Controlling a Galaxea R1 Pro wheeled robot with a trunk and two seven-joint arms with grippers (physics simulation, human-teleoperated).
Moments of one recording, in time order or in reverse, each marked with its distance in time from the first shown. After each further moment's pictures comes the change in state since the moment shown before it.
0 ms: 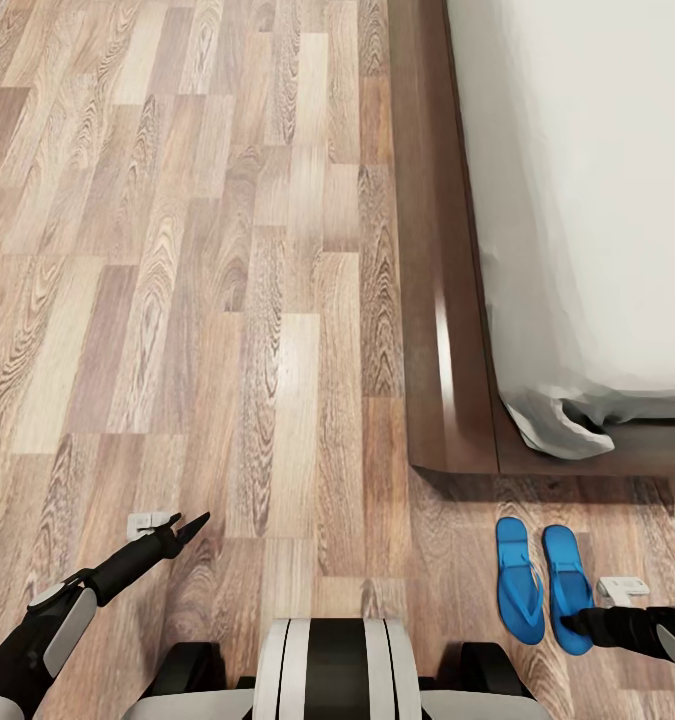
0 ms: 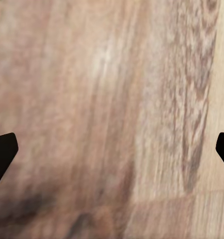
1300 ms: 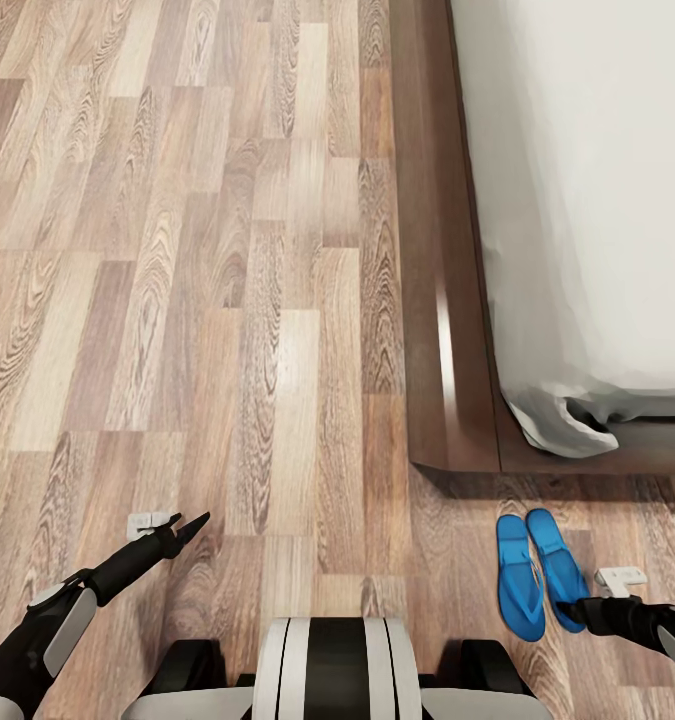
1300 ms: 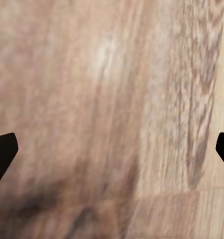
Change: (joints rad) left arm 0.000 0.000 0.000 0.000 0.000 0.000 0.000; right arm 0.000 0.001 0.002 0.008 0.000 -0.134 -0.001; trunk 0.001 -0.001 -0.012
